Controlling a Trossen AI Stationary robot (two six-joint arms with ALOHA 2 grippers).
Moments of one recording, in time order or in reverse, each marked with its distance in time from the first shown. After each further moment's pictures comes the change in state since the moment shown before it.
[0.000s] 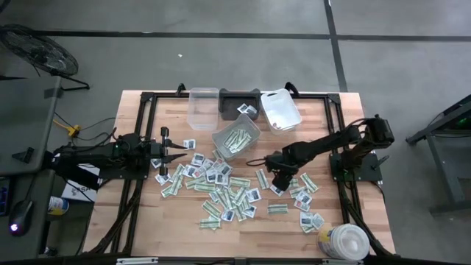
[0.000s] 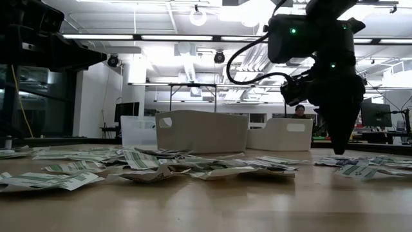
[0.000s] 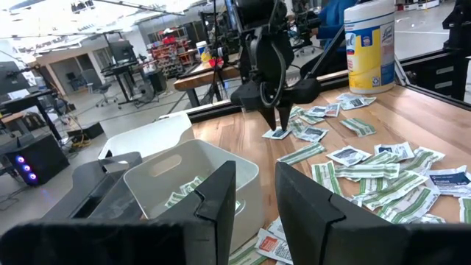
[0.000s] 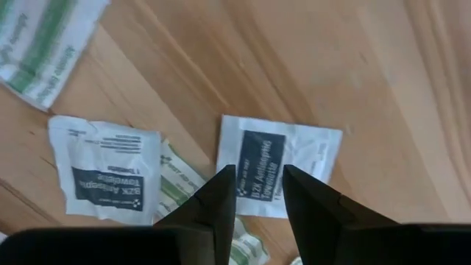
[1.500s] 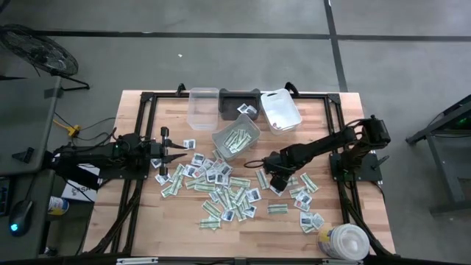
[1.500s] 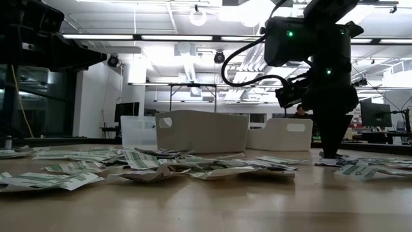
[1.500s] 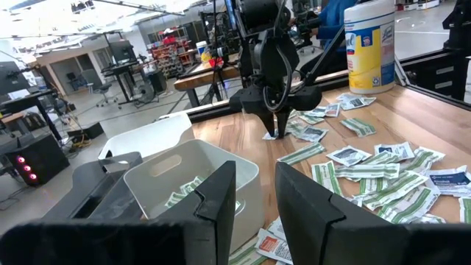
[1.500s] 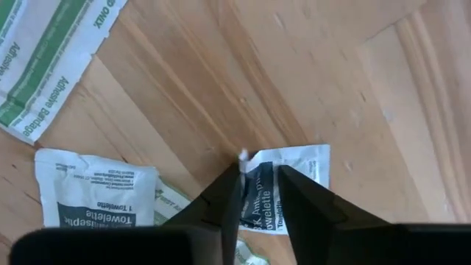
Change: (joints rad) left arm 0.000 0.000 0.000 0.000 0.000 0.000; right arm 0.004 0.066 0.002 0.076 0.069 -0.011
